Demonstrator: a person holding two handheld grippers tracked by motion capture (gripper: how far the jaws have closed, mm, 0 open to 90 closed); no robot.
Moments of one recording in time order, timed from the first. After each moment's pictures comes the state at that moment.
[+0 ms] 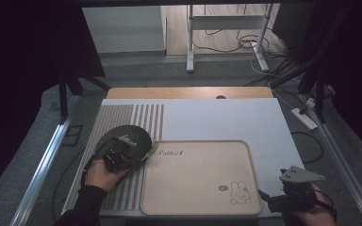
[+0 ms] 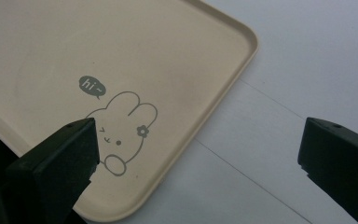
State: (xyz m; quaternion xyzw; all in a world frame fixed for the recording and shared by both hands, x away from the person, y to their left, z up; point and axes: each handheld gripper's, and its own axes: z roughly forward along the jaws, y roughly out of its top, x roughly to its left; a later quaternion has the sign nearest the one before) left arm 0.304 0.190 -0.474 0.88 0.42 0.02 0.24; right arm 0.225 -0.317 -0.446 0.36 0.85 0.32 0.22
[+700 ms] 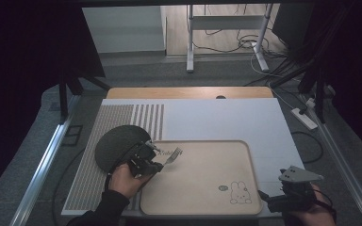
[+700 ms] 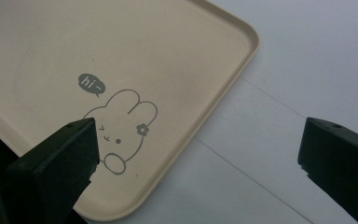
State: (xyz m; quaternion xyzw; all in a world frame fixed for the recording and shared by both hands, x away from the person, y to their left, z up) left arm 0.304 0.117 -0.478 0.88 0.40 0.01 0.24; right arm 0.226 -0.316 -0.447 0.36 0.85 0.32 0.22
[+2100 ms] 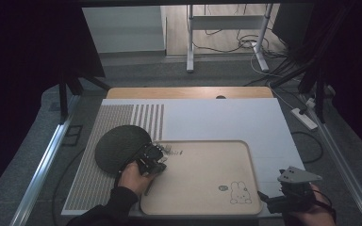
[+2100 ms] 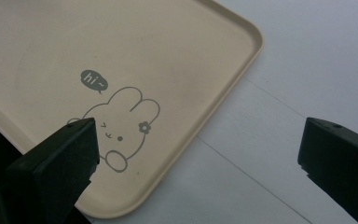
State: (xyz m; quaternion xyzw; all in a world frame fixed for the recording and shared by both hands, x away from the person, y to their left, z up) left arm 0.325 0.114 -0.507 0.89 0.41 0.02 0.19; right arm 0.225 -0.314 -0.447 0.35 0.85 0.31 0.22
